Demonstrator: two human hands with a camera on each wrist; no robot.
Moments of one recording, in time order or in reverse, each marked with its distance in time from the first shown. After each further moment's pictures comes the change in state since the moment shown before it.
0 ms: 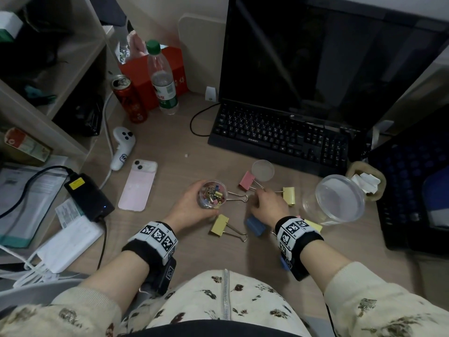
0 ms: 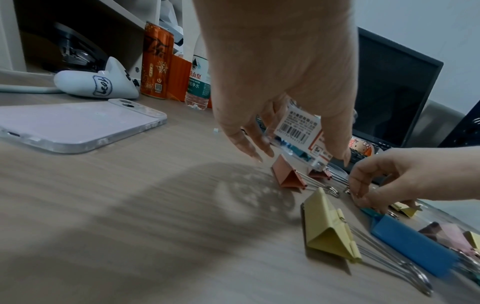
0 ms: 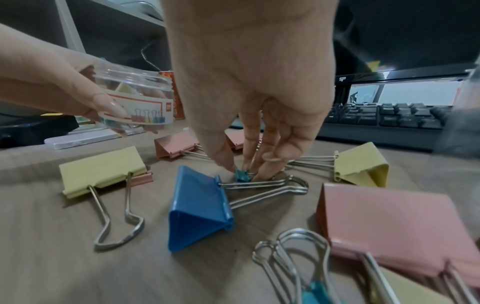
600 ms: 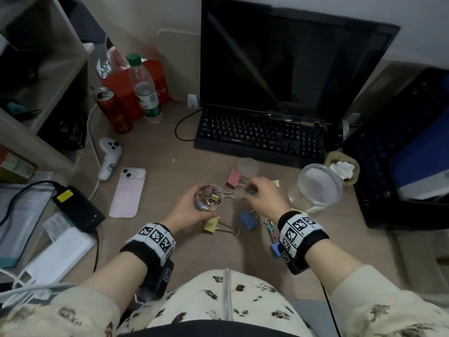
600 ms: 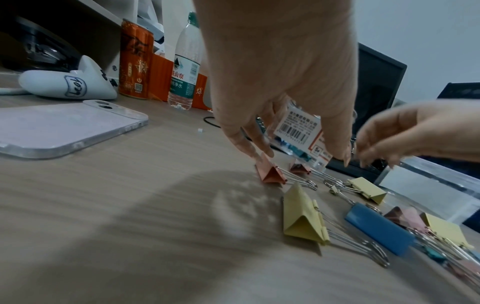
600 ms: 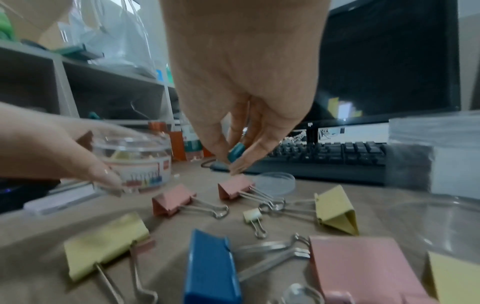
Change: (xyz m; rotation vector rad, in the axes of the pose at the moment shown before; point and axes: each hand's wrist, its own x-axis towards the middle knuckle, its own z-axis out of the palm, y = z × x) left_hand -0.008 0.010 0.009 0.004 -0.091 0.002; right_hand -0.036 0.005 -0.027 0.347 0.261 -0.143
